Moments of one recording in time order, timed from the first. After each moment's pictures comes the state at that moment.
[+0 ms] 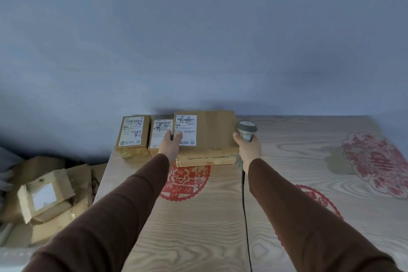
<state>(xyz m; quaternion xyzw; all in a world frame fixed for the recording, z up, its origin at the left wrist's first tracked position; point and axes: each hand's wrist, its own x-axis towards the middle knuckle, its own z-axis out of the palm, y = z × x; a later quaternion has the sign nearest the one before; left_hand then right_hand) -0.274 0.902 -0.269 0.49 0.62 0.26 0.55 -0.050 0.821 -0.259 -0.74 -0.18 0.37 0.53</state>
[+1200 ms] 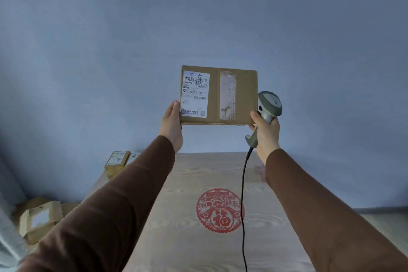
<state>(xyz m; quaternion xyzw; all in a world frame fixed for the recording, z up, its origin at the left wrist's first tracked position) -0.102 0.526 0.057 0.49 0.33 0.55 0.59 0.130 0.434 0.047 -0.48 -0.29 0.29 0.78</state>
